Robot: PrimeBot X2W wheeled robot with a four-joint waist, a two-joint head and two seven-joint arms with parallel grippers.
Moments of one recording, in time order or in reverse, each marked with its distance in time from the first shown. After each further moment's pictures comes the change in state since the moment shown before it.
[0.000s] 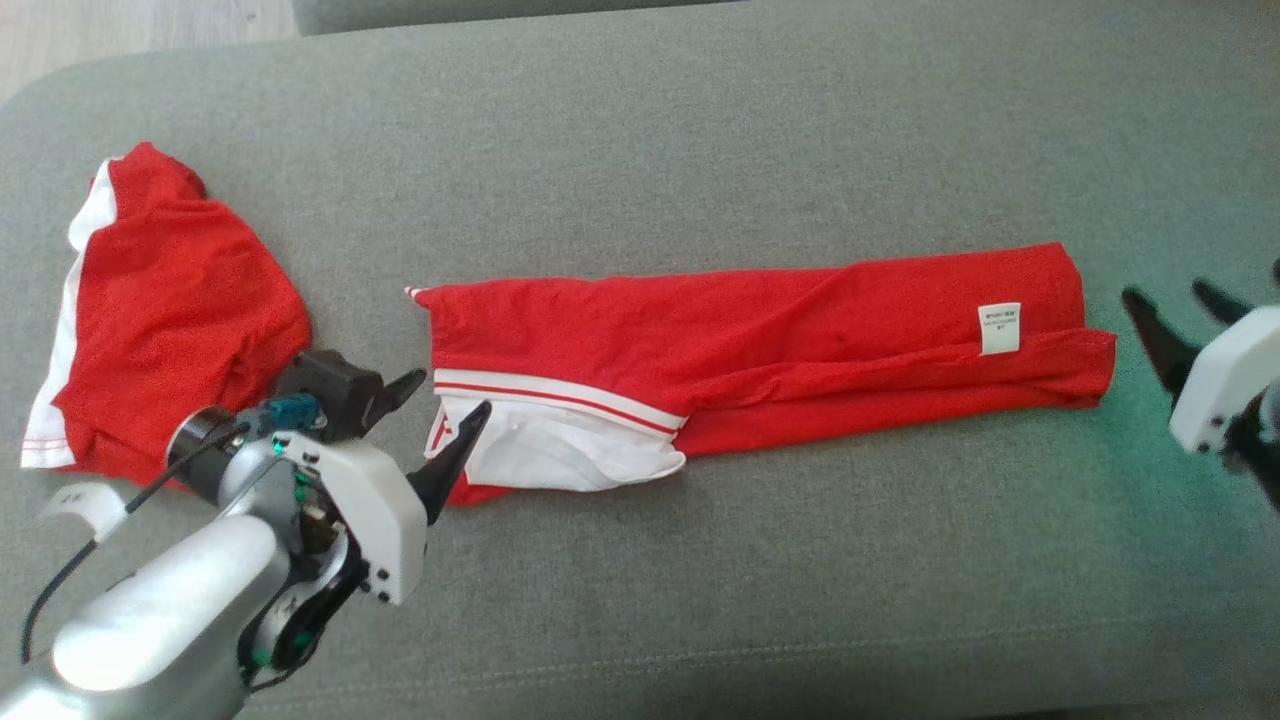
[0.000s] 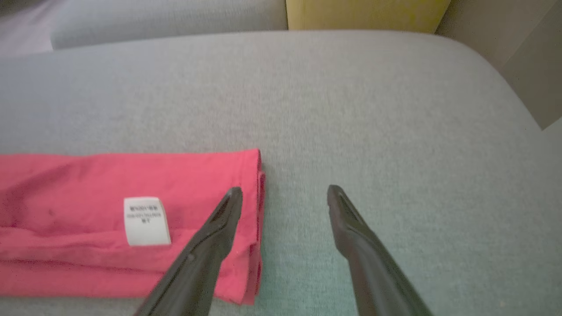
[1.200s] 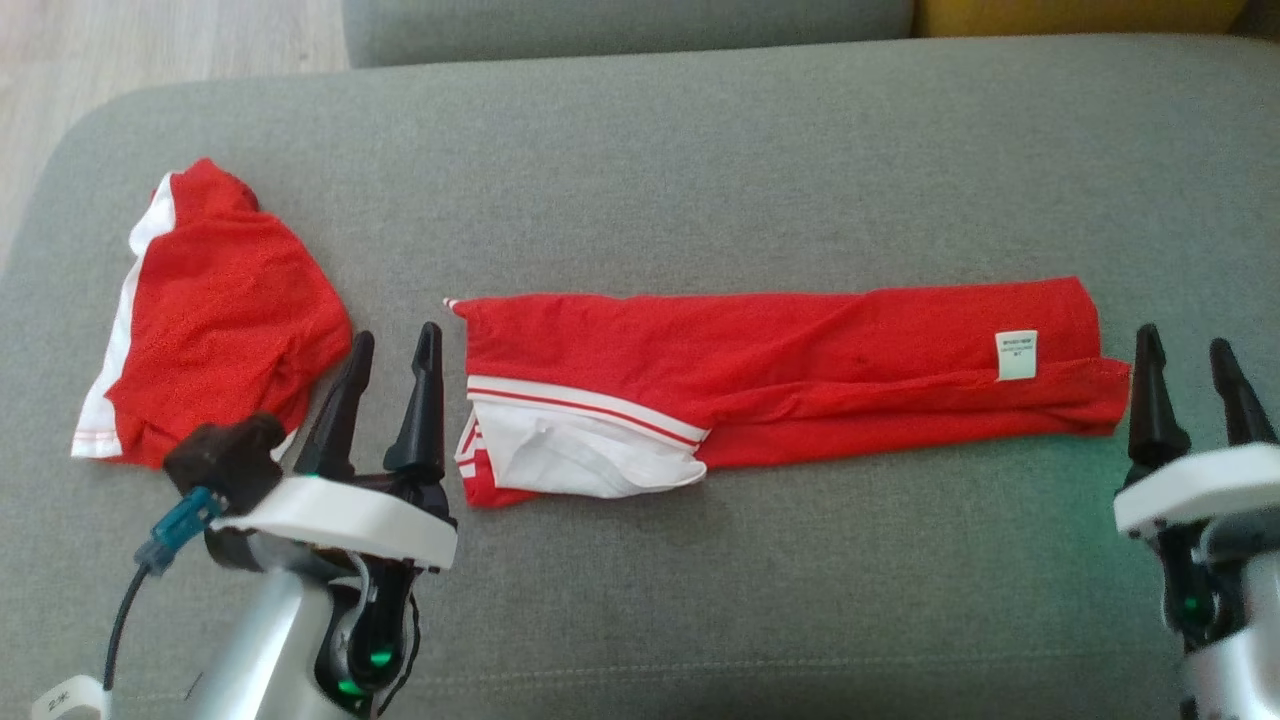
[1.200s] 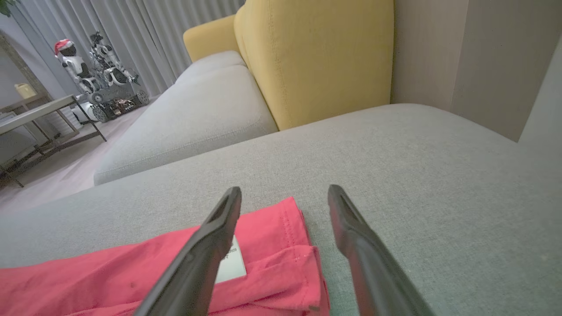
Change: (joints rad) left arm 0.352 -0.468 0.647 0.039 0.134 -0.082 -0.296; right arm 0.339 0.418 -0.557 -0.314 -0.335 0.000 -0.277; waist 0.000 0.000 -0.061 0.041
